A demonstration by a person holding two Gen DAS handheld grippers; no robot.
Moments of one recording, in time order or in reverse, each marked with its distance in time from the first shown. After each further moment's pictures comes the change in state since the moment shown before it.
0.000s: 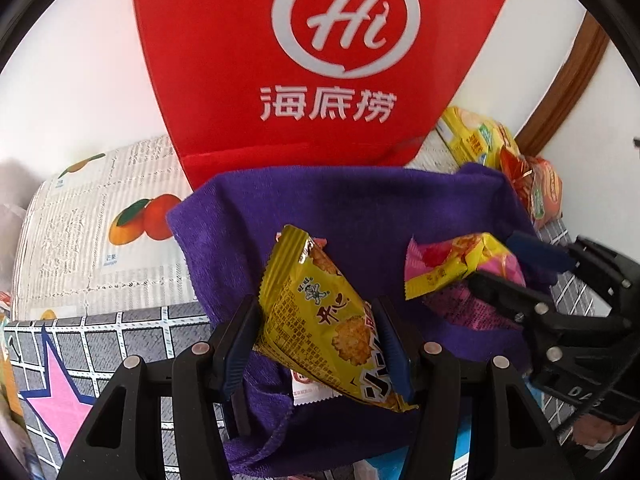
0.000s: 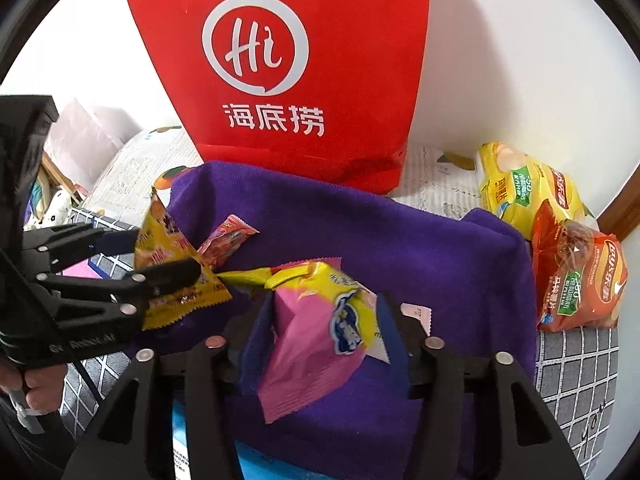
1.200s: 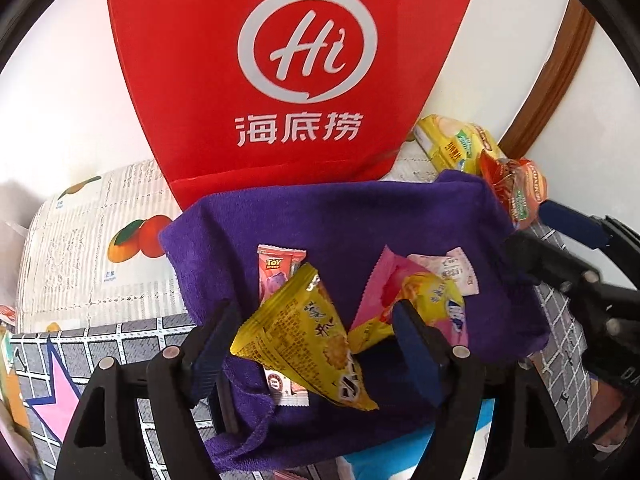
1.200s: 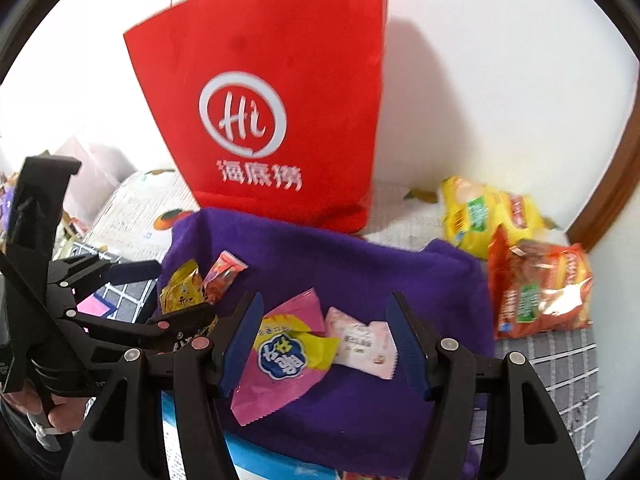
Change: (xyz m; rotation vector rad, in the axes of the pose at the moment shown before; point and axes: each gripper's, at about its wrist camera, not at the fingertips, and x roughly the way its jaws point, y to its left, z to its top) left arm -0.019 -0.013 0.001 0.028 -0.057 -0.019; right arm -0.054 -0.007 0.001 0.047 -0.150 -0.077
